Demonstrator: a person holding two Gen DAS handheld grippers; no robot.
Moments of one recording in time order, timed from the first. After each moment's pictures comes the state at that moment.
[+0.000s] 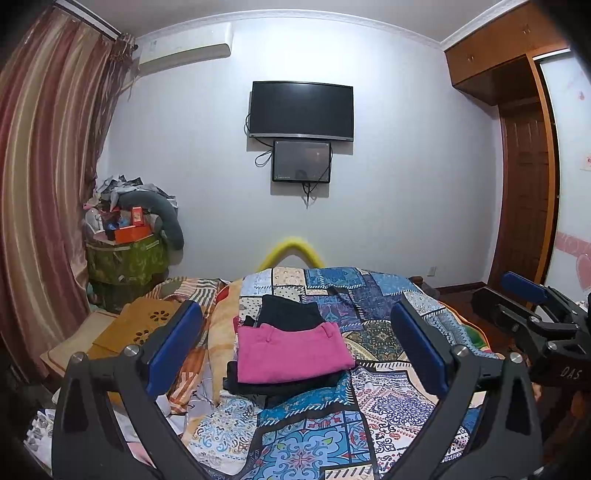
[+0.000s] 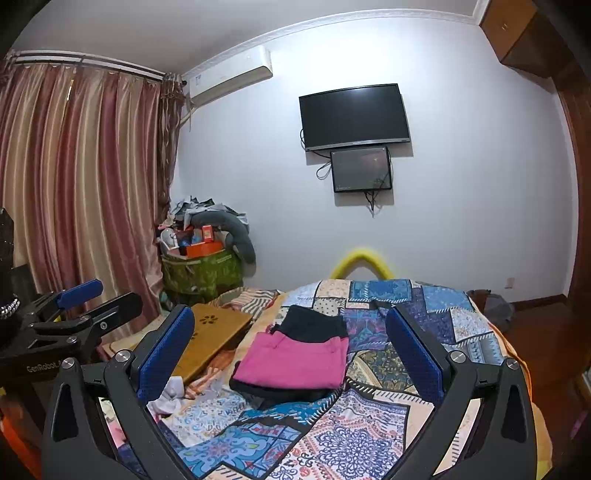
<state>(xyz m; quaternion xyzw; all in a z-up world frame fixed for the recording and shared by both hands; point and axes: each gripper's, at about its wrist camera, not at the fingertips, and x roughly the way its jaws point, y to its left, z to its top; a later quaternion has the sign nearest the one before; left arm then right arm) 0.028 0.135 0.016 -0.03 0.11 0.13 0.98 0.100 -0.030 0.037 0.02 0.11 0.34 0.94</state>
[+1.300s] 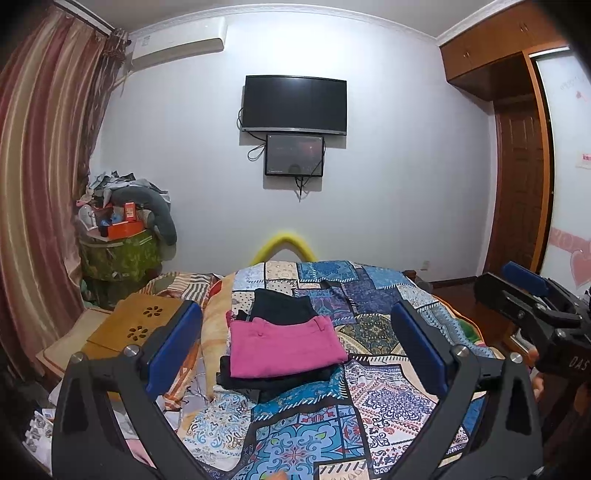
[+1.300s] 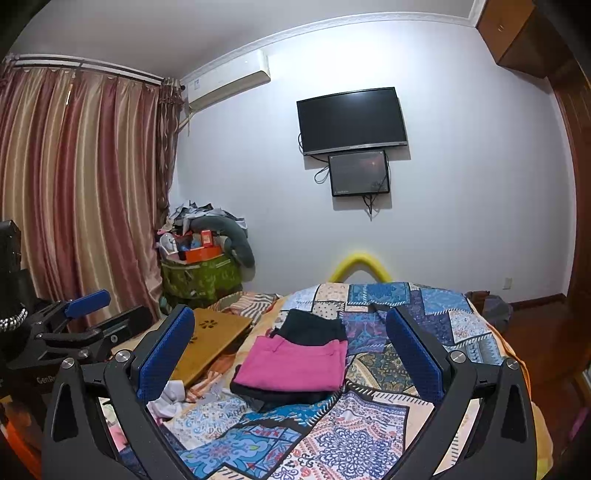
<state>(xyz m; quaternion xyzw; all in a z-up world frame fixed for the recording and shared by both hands) 0.028 0.134 0.011 -0.03 0.13 0.11 0.99 0.100 -0.035 0.043 0.02 0.10 0.33 0.94</state>
